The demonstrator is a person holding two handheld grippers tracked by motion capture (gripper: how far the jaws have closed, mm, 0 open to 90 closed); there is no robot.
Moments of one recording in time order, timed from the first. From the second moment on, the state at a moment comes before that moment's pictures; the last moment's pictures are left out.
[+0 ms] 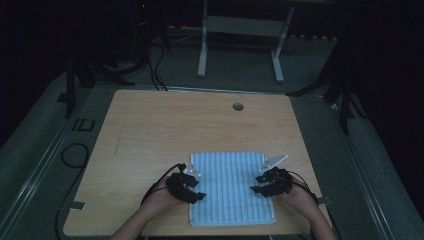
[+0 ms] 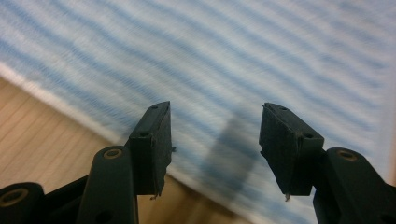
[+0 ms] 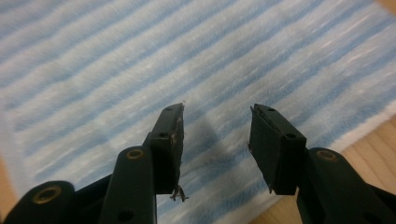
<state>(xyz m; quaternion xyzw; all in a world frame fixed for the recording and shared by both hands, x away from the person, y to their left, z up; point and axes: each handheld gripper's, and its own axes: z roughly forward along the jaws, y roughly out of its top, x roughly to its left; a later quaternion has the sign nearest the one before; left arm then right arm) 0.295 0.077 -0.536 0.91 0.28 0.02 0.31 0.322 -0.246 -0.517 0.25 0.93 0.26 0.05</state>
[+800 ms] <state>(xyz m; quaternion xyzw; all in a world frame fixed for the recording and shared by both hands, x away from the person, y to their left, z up) 0.346 0.090 -0.539 0.90 0.31 0.04 0.31 0.371 -0.225 -0.530 0.26 0.93 0.25 0.05</state>
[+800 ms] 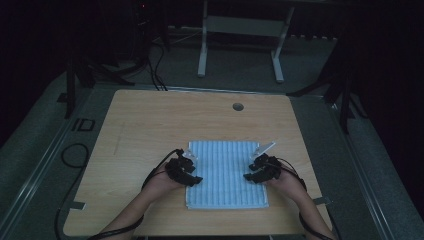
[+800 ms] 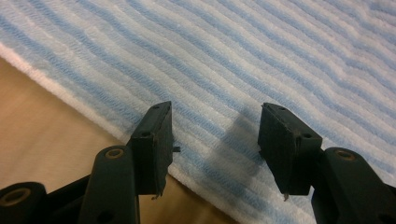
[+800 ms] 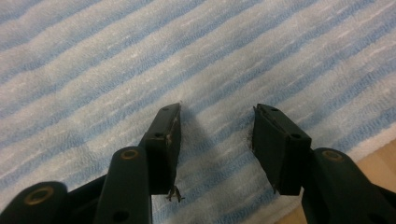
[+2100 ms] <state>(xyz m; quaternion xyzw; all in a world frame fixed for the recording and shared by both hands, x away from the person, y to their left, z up) 0.443 0.115 -0.492 0.87 0.37 0.07 0.31 0.464 -0.254 -0.465 0.35 0.89 0.27 0.07</state>
